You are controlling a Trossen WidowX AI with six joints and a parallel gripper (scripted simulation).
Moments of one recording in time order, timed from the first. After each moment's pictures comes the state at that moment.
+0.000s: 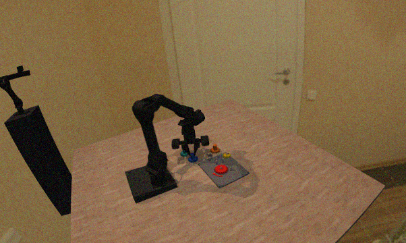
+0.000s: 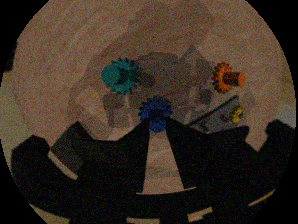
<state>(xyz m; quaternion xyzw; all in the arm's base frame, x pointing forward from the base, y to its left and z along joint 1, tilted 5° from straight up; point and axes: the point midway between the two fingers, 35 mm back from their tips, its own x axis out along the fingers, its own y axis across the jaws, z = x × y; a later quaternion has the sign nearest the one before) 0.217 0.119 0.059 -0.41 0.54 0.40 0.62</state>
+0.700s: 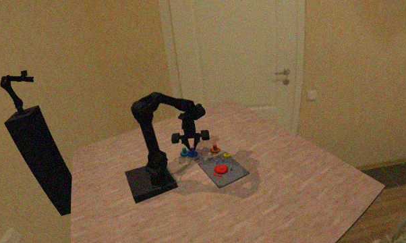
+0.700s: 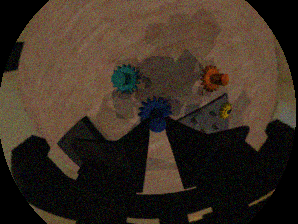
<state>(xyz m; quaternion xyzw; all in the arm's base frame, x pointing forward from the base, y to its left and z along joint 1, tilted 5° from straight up) 0.219 0.119 0.090 -0.41 0.55 0.40 0.61</state>
